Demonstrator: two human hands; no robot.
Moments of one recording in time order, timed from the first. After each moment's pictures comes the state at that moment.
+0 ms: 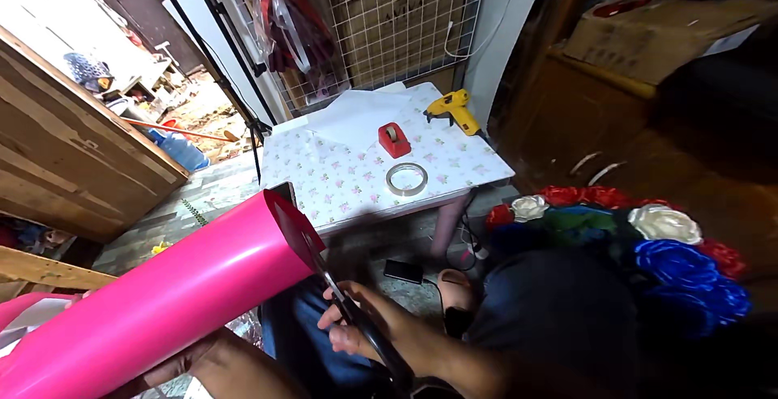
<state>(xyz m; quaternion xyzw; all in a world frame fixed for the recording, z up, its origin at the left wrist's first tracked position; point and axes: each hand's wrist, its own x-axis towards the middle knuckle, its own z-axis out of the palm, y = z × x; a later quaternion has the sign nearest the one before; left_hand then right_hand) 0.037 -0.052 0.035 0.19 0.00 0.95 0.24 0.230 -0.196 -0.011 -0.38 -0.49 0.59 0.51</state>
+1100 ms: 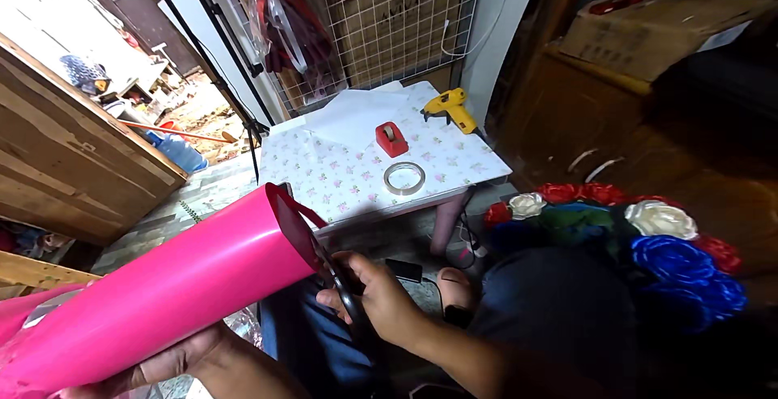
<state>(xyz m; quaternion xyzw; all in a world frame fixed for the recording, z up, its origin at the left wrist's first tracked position) 0.011 -0.041 0.024 0.30 -0.08 0.85 0.42 0.226 -0.170 -0.008 -0.47 -0.47 0.44 0.60</state>
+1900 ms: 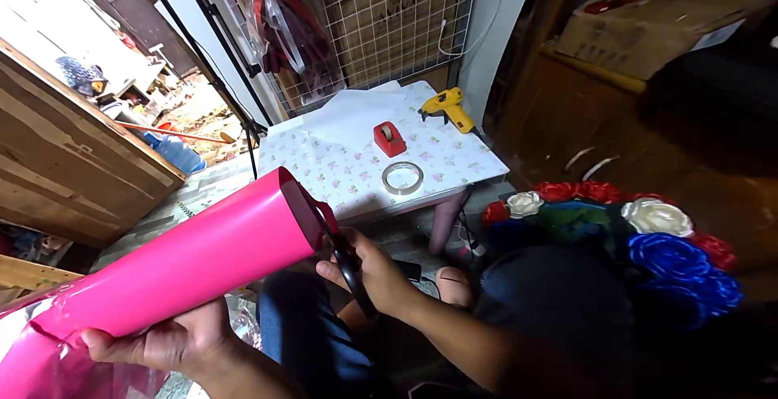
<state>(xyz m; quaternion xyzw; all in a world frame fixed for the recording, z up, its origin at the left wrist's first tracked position) 0.025 -0.035 0.037 0.26 0.01 0.81 0.52 0.243 -0.145 -0.010 -0.49 -0.49 0.39 0.60</state>
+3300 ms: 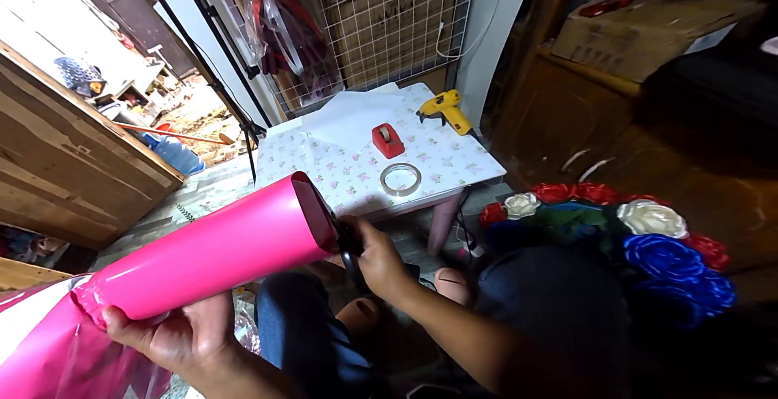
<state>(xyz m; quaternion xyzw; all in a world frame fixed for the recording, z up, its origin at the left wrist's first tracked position) 0.035 -0.046 0.040 0.24 0.06 0.76 0.60 0.249 -0.131 -0.021 -0.52 -0.47 0.30 0.65</state>
